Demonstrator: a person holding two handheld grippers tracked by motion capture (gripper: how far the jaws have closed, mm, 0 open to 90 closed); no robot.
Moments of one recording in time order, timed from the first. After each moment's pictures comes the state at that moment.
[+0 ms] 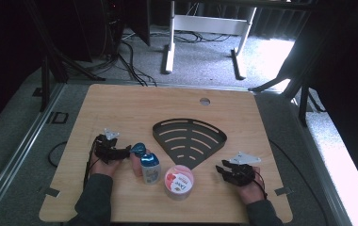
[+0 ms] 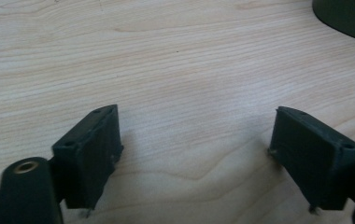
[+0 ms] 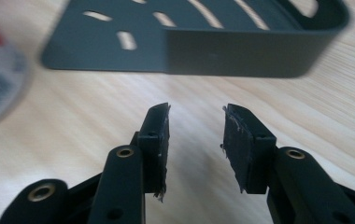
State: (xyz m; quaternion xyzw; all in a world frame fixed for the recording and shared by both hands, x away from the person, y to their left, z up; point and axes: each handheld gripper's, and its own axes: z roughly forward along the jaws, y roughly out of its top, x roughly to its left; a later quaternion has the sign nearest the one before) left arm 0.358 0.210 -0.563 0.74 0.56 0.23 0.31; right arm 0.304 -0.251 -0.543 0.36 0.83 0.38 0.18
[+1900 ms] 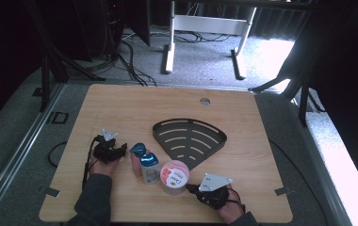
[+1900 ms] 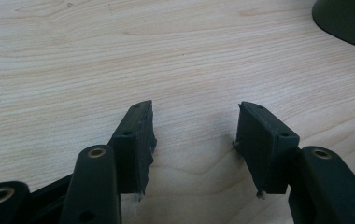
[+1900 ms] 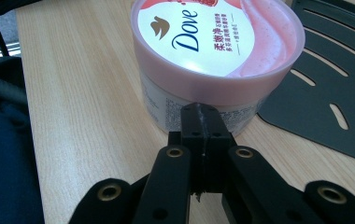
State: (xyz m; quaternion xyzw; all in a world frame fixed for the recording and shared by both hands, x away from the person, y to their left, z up) left arm 0.354 0.213 -0.561 0.73 0.56 0.24 0.32; right arm 0.242 -0.168 -0.532 0.18 0.88 0.42 0.12
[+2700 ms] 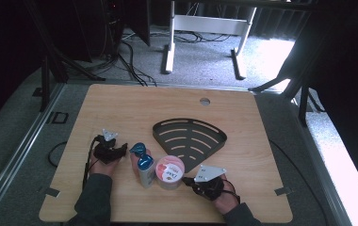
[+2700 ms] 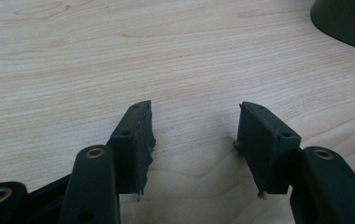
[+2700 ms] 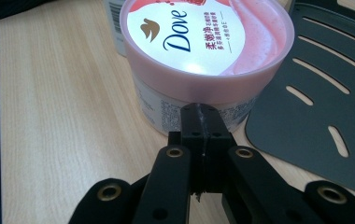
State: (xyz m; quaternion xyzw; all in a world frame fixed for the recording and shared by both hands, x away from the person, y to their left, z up) left arm 0.354 0.212 -0.561 0.73 0.56 0.24 0.32; right arm 0.267 -0.155 -0.532 0.18 0.88 0.42 0.11
